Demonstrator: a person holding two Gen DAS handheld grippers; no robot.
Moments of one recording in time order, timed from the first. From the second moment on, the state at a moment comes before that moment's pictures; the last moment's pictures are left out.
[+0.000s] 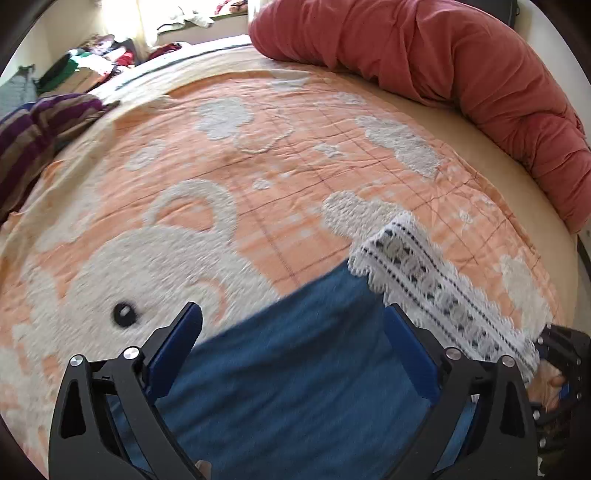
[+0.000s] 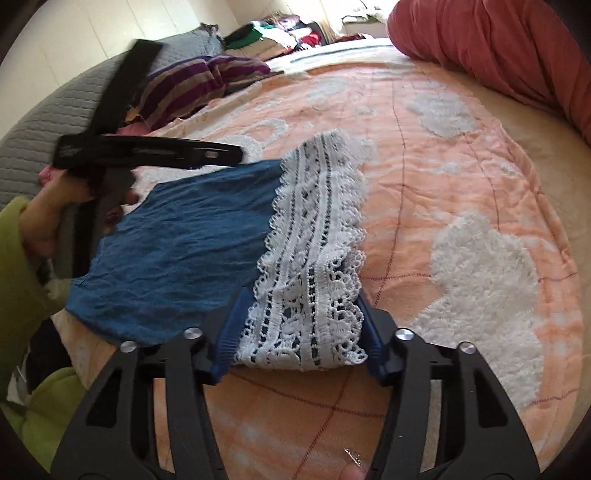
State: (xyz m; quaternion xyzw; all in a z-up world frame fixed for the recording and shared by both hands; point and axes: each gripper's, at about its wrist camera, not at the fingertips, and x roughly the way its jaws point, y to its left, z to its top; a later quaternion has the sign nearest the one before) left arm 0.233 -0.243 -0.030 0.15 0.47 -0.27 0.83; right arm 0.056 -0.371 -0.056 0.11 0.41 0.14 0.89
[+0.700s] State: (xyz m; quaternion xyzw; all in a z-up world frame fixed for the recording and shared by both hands) left arm 0.245 -0.283 -0.070 0.11 0.51 -0.38 0.76; right arm 0.072 -0.365 -0.064 0.13 0.41 0.17 0.89
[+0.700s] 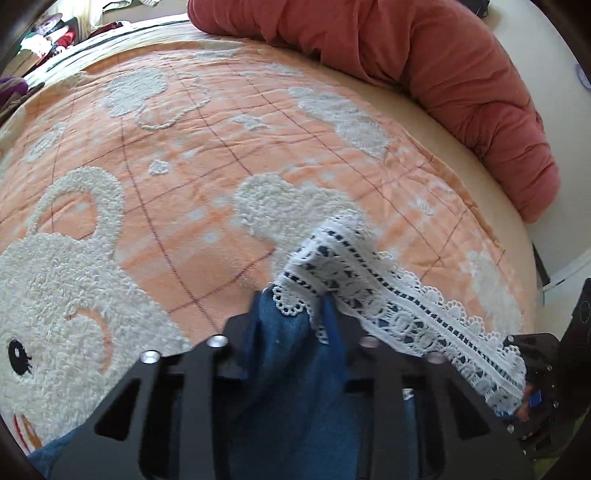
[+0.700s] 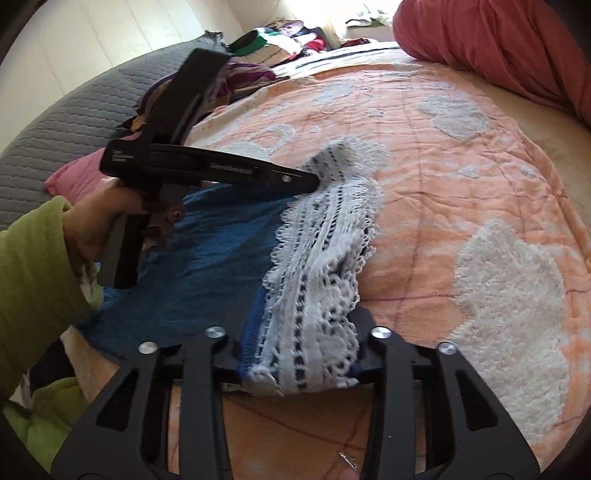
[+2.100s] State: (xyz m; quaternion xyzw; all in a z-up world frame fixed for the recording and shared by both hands) left arm 0.153 0.088 -0.025 -0.27 0.40 -0.20 0.85; right arm 0.045 -0.083 -0.028 -0.18 0.35 0.44 0.81
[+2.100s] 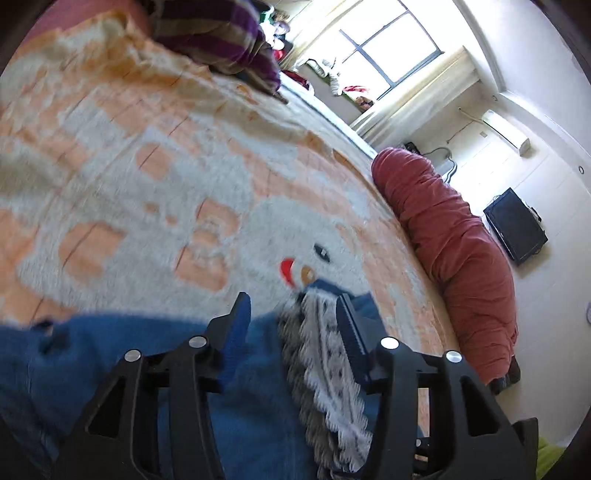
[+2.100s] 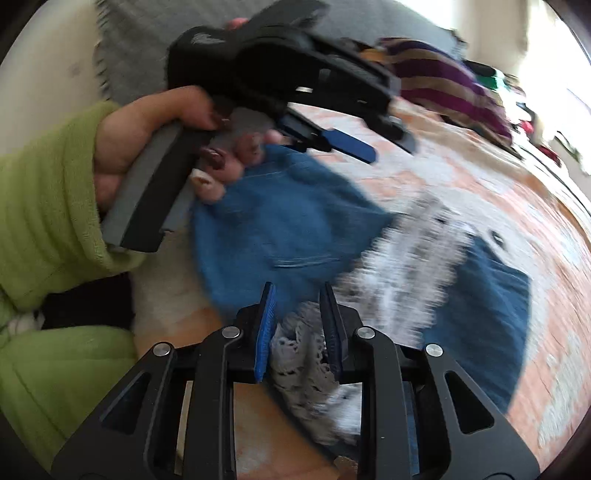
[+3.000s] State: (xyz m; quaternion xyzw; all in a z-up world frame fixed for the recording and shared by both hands) left arm 0.190 0.019 -0.052 -0.24 0.45 -0.21 0.83; right arm 0.027 -0.116 -0.021 -0.18 0.35 0.44 0.81
